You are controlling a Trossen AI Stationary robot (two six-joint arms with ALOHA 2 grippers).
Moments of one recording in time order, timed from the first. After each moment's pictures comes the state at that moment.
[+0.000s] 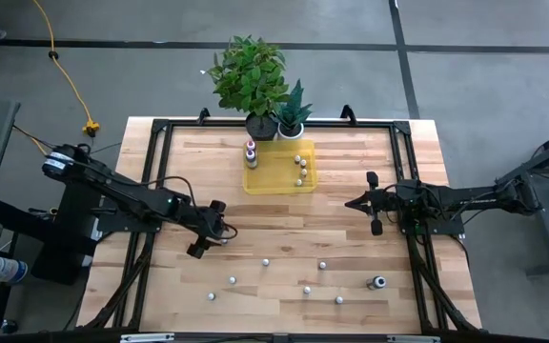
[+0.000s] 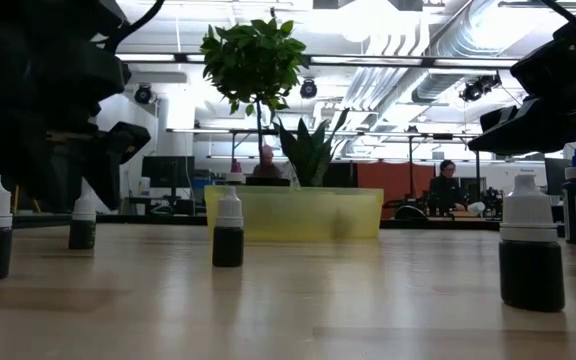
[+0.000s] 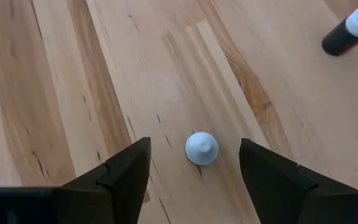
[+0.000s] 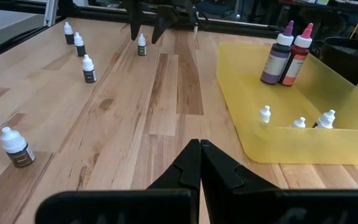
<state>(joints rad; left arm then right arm) -0.28 1.20 0.46 -0.16 0.01 0.12 -0.03 0.32 0.01 0.03 0.00 -0.09</state>
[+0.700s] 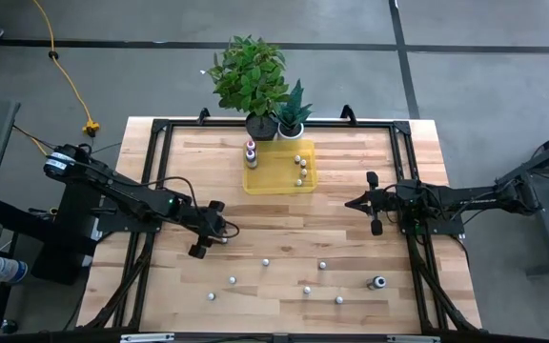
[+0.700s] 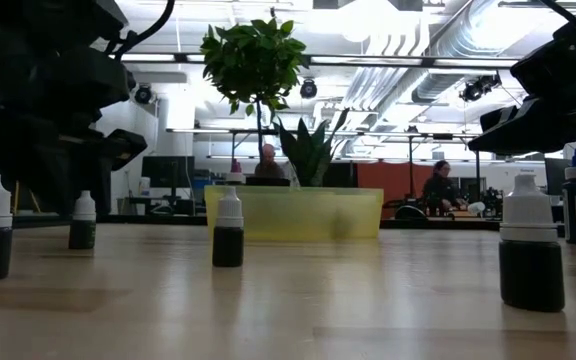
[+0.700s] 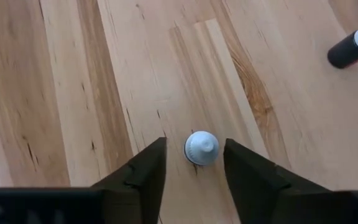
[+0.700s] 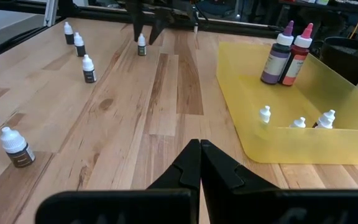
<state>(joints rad) -0.28 1.22 0.46 -0.16 0.02 0.02 -0.03 0.32 0.01 0.03 0.00 -0.09</state>
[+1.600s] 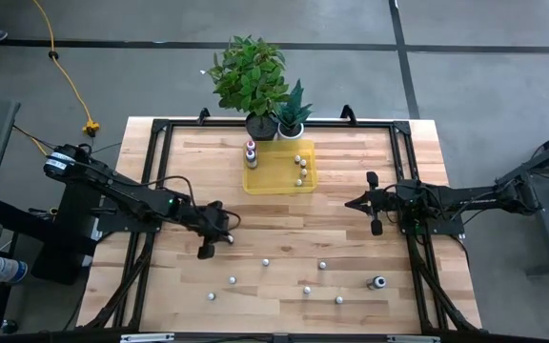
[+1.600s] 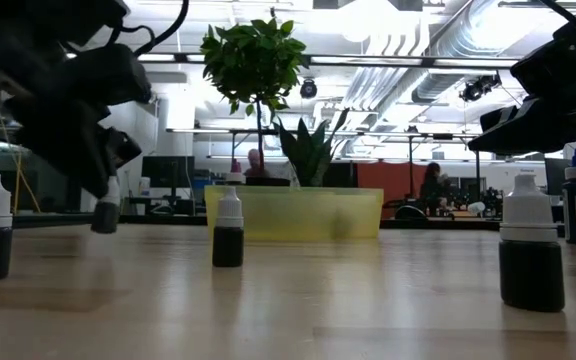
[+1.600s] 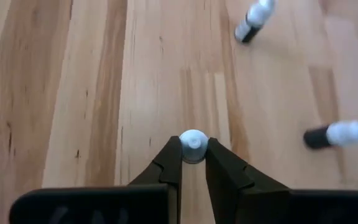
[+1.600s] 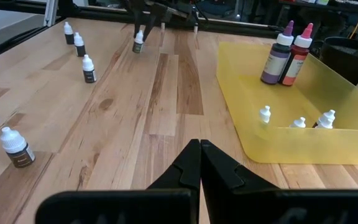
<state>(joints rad) -0.28 1.22 0.46 -0.05 0.01 -0.33 -0.03 0.32 0.01 0.03 0.00 -0.09</state>
